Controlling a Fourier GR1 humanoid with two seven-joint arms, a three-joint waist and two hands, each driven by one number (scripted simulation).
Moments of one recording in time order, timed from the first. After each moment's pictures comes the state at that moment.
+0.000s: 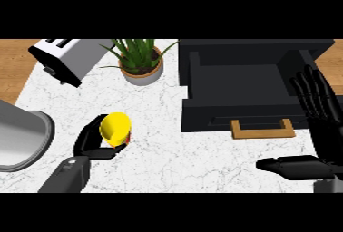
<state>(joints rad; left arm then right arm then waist) -0.51 0.17 0.23 -0.24 0.00 -0.43 -0.93 -0.08 -0.13 -0.11 -1.92 -0.02 0.18 -0.03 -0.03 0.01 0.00</state>
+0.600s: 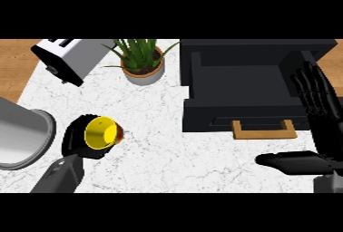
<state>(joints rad) -0.49 0.19 0.34 -0.29 0.12 -0.43 -0.95 -0.10 -0.14 -0.11 -1.91 0.00 0.18 -0.02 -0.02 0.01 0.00</state>
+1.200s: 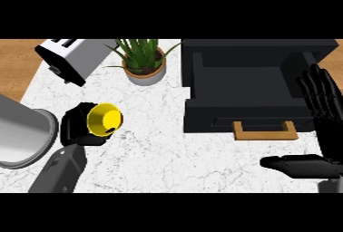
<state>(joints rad) -0.50 0.17 0.36 -0.44 0.17 -0.35 -0.99 -0.07 -0.15 -0.13 -1.93 -0.01 0.18 -0.02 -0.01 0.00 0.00</state>
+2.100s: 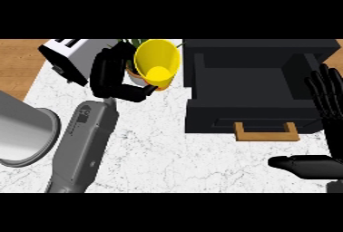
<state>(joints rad) -0.69 0.02 0.12 -1.02 0.16 -0.10 -0.54 -0.07 -0.17 -0.17 -1.93 -0.04 0.19 0.01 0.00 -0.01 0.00</state>
